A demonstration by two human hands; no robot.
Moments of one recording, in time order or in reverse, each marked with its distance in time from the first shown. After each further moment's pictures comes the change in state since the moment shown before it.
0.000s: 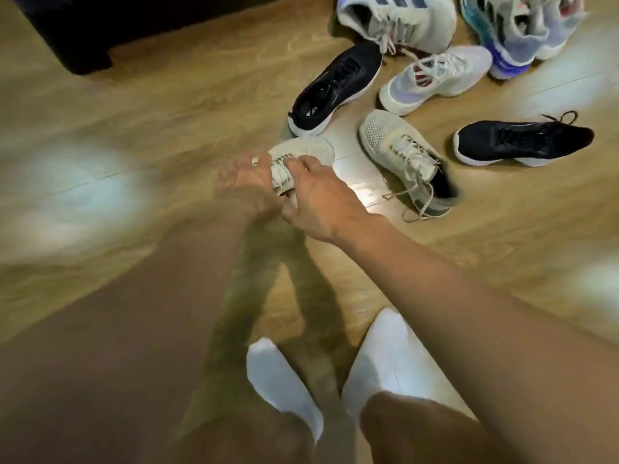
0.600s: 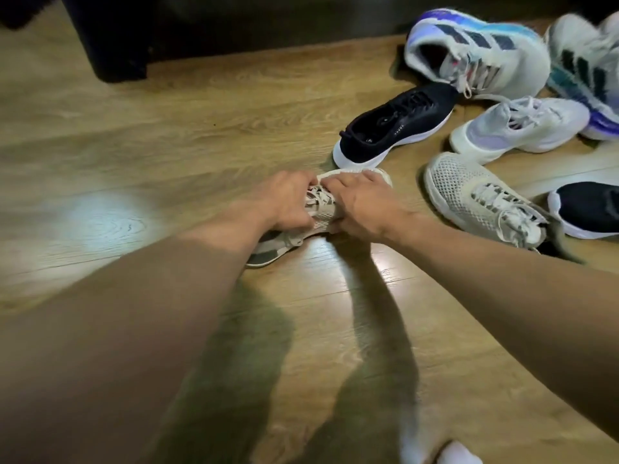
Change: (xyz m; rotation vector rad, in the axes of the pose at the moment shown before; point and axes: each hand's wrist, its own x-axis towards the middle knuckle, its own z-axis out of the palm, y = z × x) left_hand 0.136 -0.036 0.068 -0.148 0.240 0.309; right_hand 0.165 0.093 0.095 -0.563 0.149 -0.315
